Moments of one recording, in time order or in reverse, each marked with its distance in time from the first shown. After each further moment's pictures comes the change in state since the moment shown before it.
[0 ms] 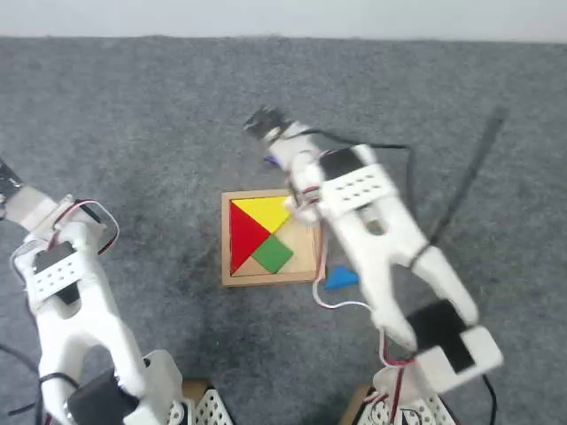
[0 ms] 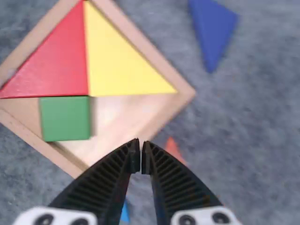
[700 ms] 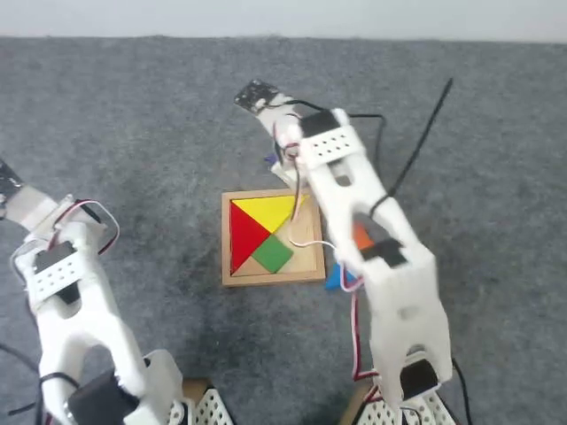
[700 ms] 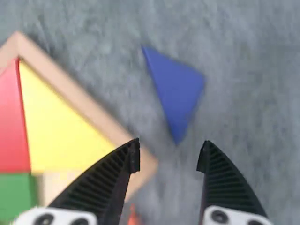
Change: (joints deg) left arm 0.1 0.0 0.0 0.0 0.0; right arm -0.4 40.5 -44.2 4.0 3.7
